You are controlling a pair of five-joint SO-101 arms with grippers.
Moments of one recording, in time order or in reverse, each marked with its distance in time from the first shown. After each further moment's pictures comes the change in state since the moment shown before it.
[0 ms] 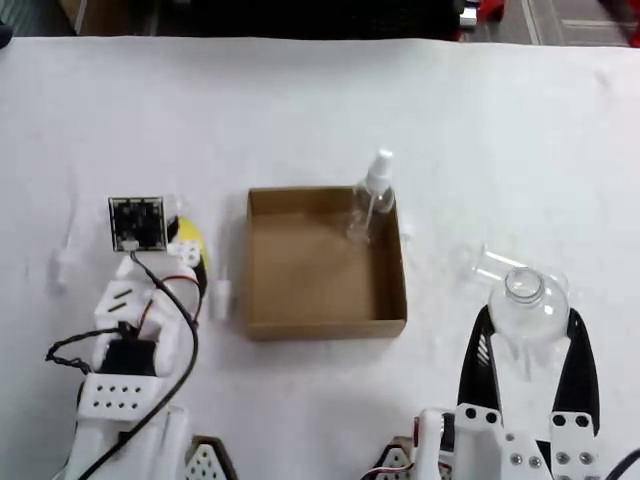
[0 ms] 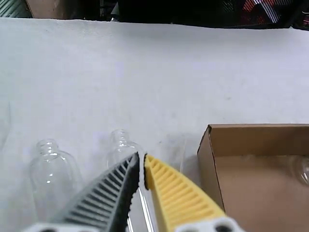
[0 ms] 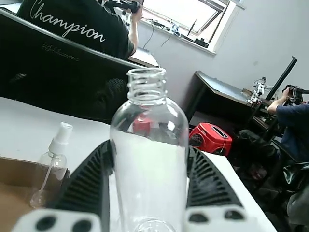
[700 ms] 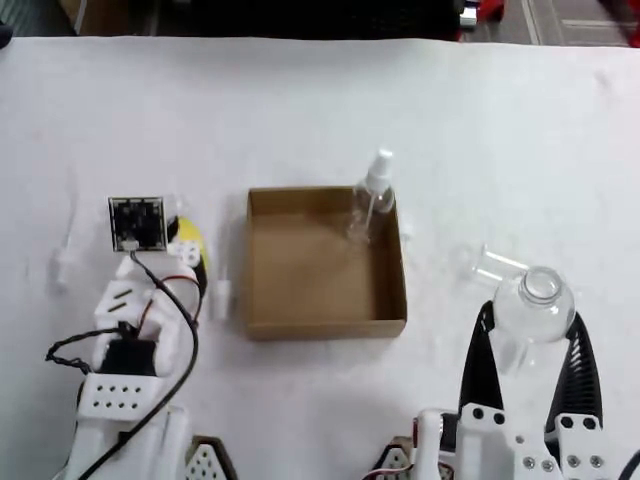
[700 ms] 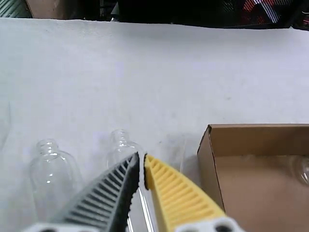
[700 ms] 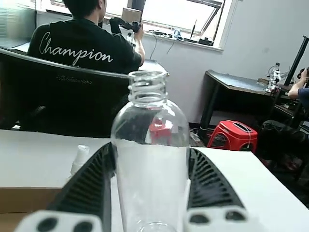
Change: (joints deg) left arm 0.0 0.0 0.0 0.0 0.0; right arm -1.8 0.0 0.0 -1.1 -11.1
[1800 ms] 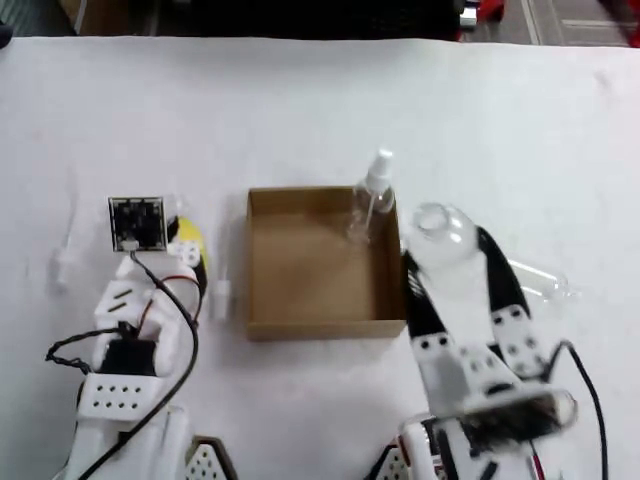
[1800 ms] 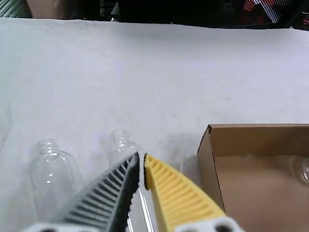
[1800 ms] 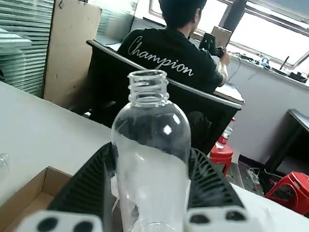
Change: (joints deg) left arm 0.0 0.0 0.0 0.0 0.0; right arm -21.5 0.1 23.7 -23.2 12.0
